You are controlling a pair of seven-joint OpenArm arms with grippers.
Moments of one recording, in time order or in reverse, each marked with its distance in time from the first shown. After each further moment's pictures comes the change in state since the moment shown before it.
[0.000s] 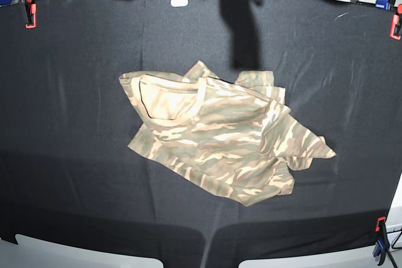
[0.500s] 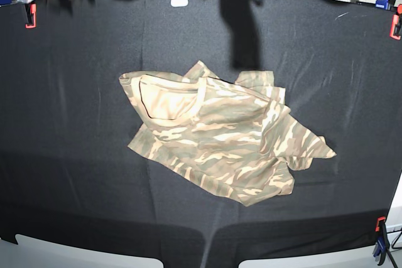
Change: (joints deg) left arm -0.3 0.0 0.0 16.4 0.2 7.0 3.9; right arm 7.6 -0.5 5.4 8.5 0.1 3.6 2.9
